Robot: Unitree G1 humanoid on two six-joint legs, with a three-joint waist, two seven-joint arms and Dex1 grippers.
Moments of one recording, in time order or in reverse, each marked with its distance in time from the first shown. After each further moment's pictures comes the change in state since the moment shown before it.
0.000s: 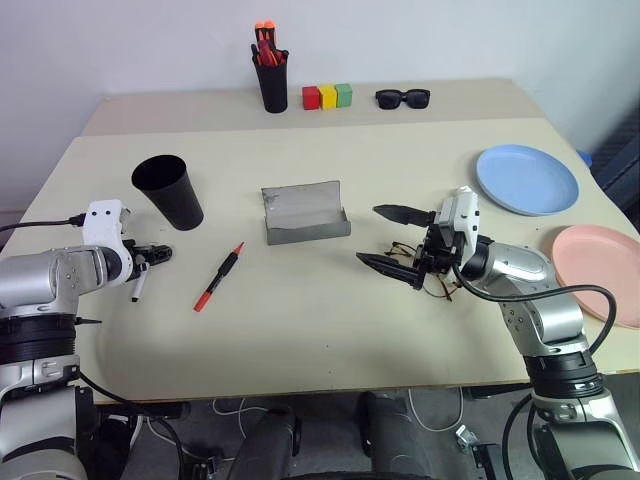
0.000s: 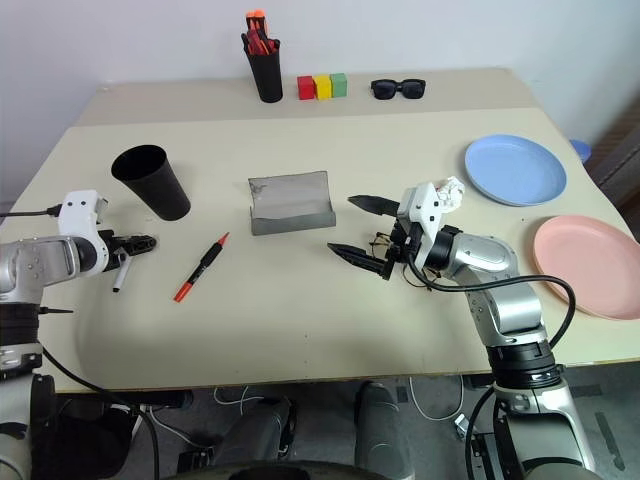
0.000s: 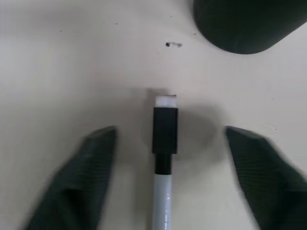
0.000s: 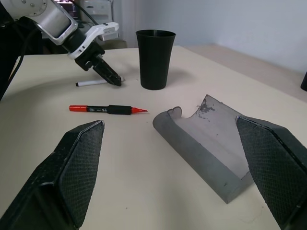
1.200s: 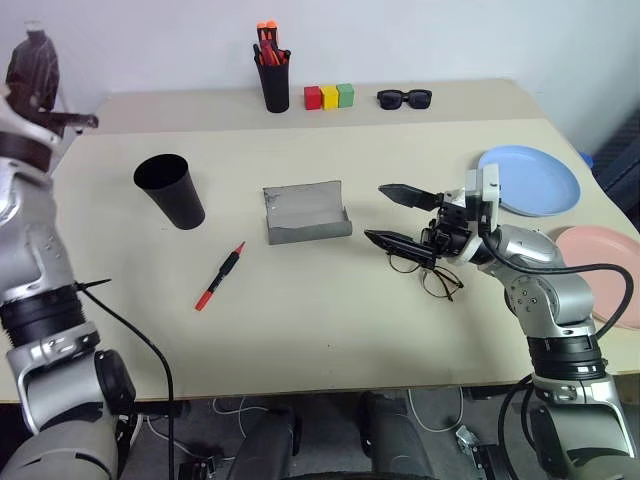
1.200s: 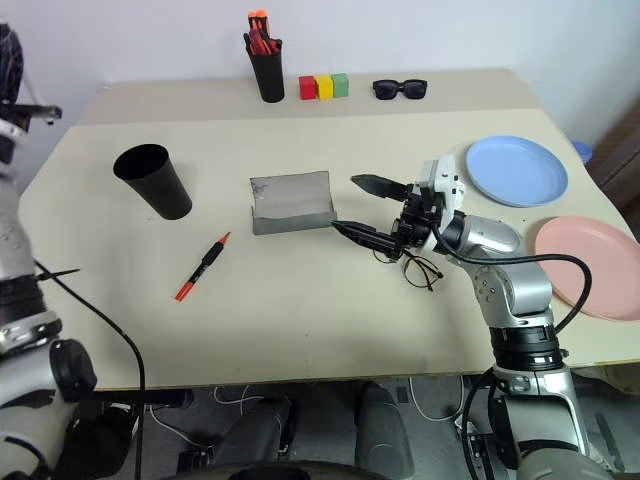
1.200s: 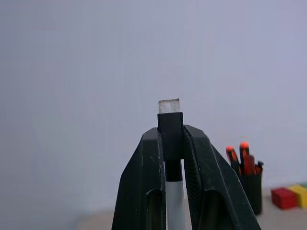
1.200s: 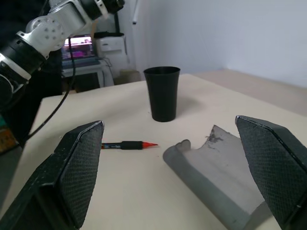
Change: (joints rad) left arm -0.230 -0.165 0.190 0.044 0.124 -1.198 -0.039; right arm -0.089 0.011 -0.066 0.044 0.145 0.098 0.040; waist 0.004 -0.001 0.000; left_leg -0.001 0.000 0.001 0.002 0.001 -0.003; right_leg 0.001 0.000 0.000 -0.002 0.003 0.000
